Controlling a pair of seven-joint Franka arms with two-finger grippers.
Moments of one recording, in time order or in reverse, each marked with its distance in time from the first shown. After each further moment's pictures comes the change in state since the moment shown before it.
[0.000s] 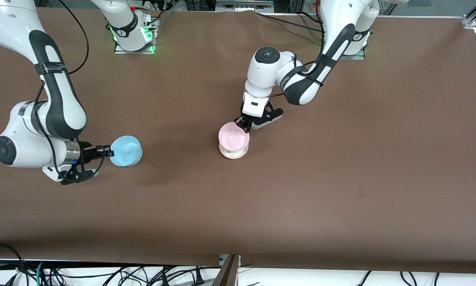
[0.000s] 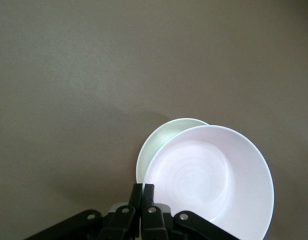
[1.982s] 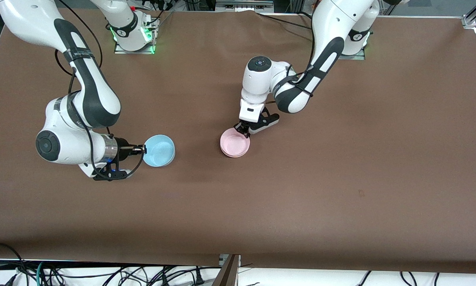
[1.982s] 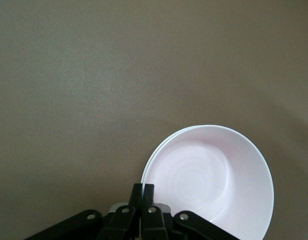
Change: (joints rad) left arm -0.018 0.094 0.016 0.042 0.179 -0.015 -0.130; right arm 0.060 0.000 0.144 0.040 0.002 0.000 0.387
